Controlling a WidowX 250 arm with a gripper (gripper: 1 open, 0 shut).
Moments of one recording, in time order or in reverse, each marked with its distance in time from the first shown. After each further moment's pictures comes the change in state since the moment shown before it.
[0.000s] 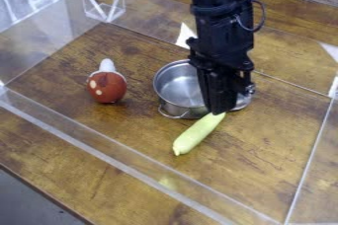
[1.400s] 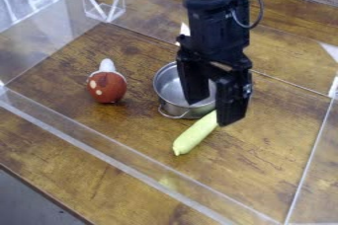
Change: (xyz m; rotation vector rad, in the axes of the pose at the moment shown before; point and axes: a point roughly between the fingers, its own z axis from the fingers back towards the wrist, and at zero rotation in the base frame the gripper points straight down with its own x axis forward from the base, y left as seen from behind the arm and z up) arm -0.012 -0.010 0.005 0.020 0.021 0.074
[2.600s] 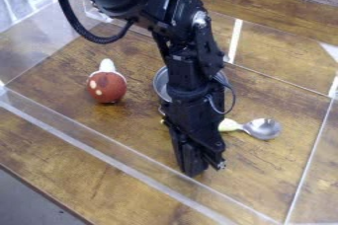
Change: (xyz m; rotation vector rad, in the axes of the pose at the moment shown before) arm -0.024 0.016 -0.075 0.058 0.004 0.023
